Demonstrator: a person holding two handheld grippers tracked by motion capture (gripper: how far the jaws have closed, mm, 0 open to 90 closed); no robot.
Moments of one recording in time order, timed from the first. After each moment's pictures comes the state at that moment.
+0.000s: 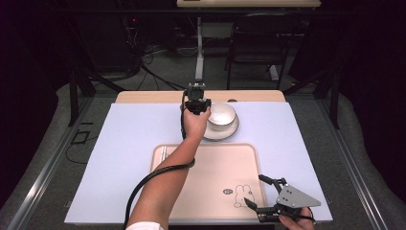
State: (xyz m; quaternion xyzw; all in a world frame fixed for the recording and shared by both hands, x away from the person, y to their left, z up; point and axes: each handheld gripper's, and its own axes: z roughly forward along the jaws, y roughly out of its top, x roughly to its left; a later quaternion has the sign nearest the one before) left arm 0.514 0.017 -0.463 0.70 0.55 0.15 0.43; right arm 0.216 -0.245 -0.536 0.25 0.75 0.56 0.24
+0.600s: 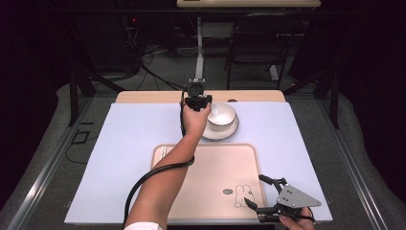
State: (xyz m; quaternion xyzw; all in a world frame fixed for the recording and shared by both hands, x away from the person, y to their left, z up) left arm 0.511 0.018 -0.444 0.70 0.55 0.15 0.44; right arm 0.216 -0.245 -0.536 0.25 0.75 0.56 0.24
